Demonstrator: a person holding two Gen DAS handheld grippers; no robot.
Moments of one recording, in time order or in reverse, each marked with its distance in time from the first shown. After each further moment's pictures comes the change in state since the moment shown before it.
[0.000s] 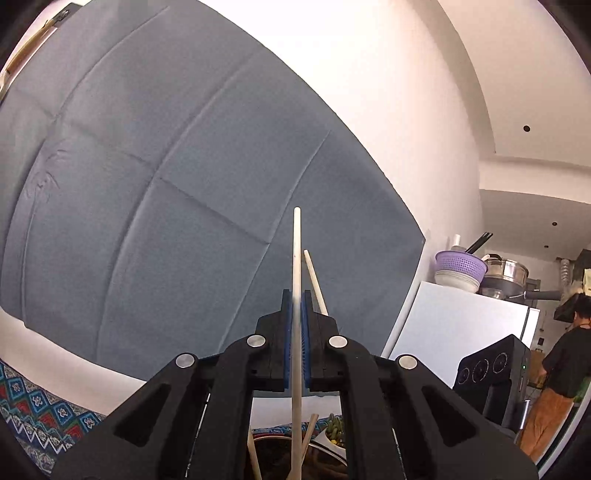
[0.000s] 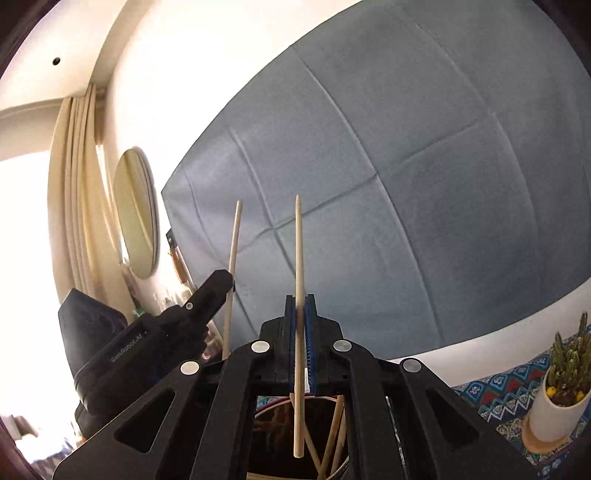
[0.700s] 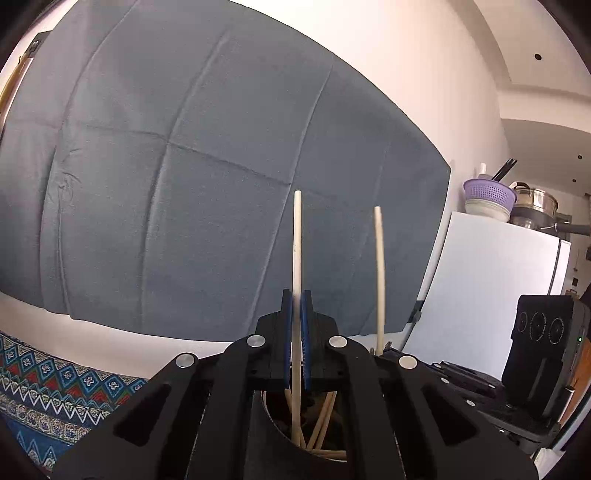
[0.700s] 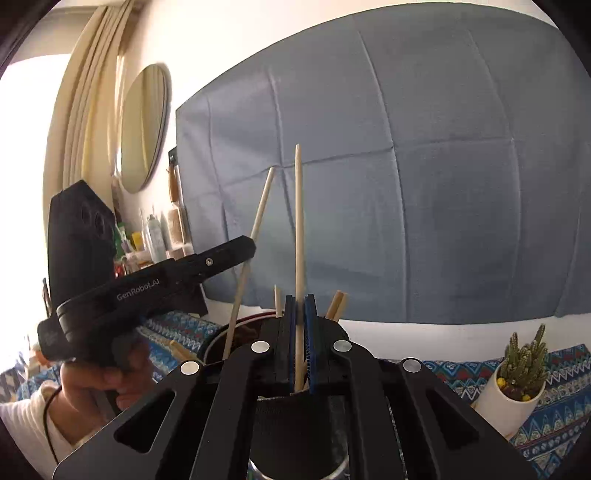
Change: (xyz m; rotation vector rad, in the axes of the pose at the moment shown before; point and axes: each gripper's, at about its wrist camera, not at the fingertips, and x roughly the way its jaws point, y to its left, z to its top) left arm -0.008 -0.018 -0.014 0.186 0.222 0.178; right arm -0.019 0.027 -0.025 -0.305 0.204 -0.099
